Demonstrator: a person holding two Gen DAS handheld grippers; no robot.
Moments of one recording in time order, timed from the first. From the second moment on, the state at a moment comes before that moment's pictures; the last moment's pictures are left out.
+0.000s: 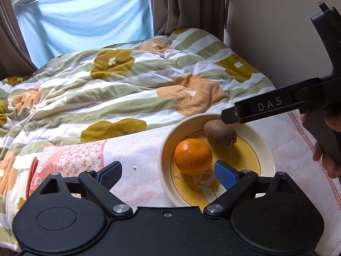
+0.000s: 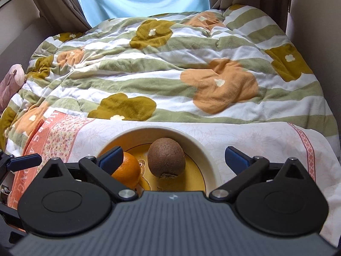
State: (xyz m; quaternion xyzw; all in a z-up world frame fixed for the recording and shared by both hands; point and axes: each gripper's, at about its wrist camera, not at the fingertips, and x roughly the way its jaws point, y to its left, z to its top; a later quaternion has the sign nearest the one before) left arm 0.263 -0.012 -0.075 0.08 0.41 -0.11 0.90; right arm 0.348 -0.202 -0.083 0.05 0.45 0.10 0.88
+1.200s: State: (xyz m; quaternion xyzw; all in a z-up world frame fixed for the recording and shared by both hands) left arm 0.079 -0.004 -0.026 0.00 0.37 -0.01 0.93; right arm 0.090 -0.251 -0.030 0.08 0.41 0.04 0.91
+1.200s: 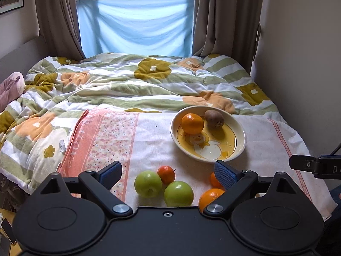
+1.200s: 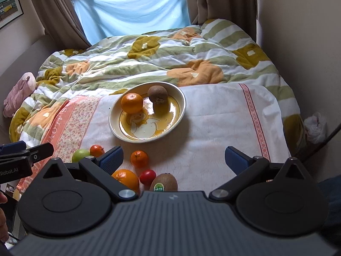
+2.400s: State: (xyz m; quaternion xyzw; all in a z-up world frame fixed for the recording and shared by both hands) left arm 0.139 -0.013 -0.140 0.04 0.47 -0.13 0.87; right arm 0.081 -0.213 -0.126 0.10 0.47 -0.06 0.88
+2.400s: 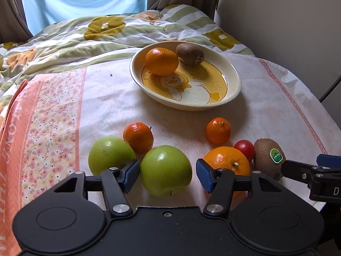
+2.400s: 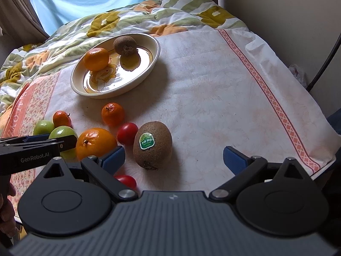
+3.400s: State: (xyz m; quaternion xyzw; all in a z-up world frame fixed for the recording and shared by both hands) left arm 0.124 -0.004 -0.144 0.04 0.46 -0.13 0.88; right arm 0.113 -0.196 -0.159 0.09 0.49 -0.02 0.87
